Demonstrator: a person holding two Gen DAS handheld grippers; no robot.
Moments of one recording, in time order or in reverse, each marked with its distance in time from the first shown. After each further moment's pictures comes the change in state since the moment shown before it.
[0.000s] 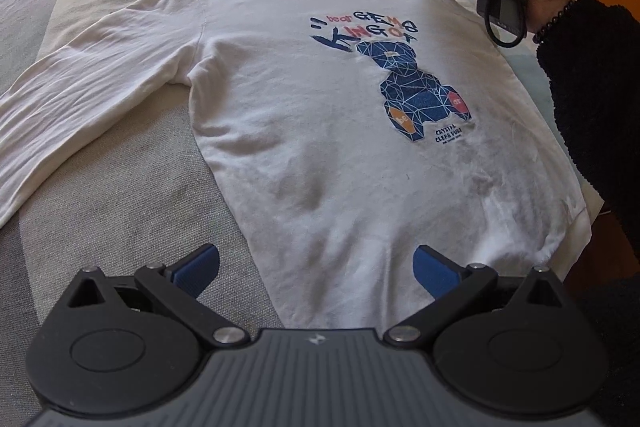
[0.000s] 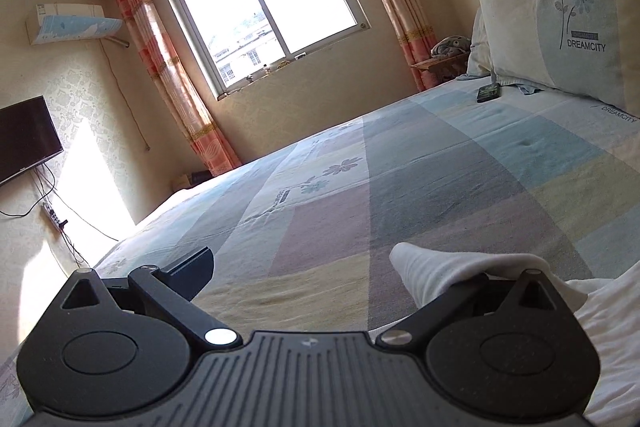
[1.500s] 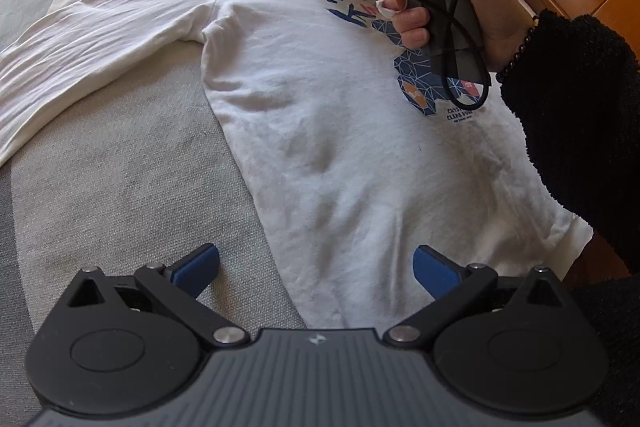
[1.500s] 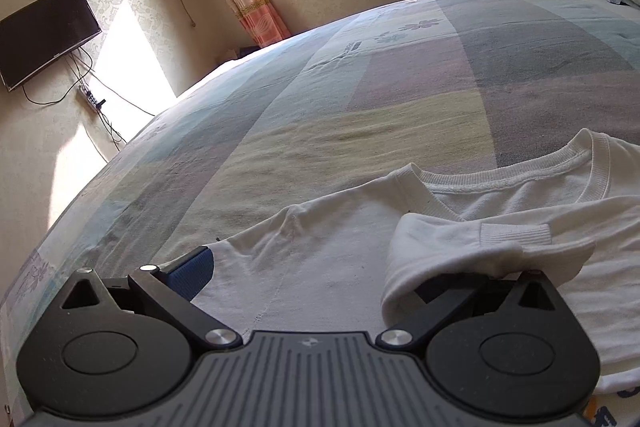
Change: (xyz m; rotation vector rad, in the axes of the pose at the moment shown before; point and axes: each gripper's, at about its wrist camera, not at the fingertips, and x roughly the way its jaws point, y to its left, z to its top) left arm 0.009 0.007 -0.023 -0.054 0.015 -0.017; right arm 0.054 0.058 -0.092 -0.071 0.358 0.120
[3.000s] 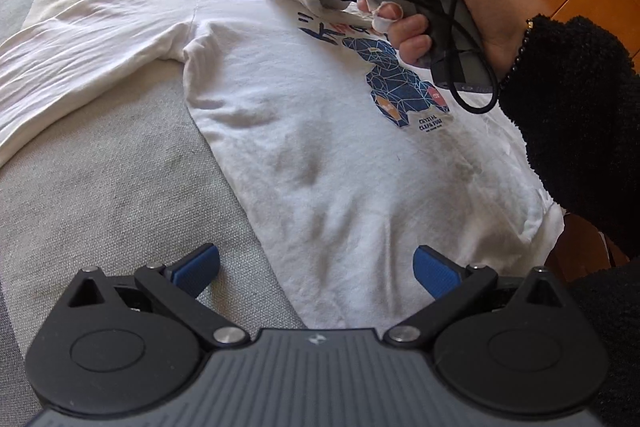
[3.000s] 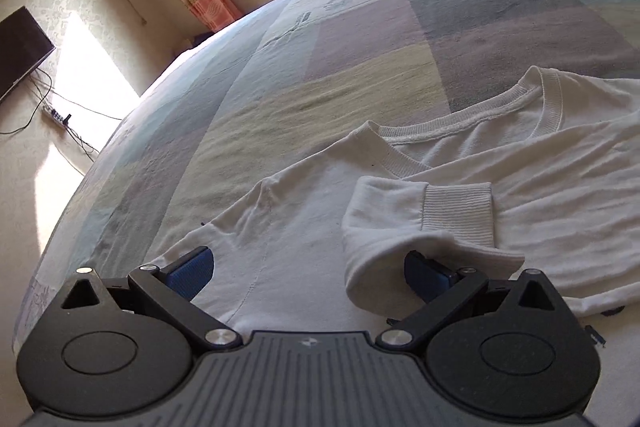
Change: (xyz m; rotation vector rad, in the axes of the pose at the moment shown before) left arm -0.005 0.018 -0.001 0.059 -0.059 -0.136; right arm -0.011 -0.009 -0.001 0.211 0.084 -0.043
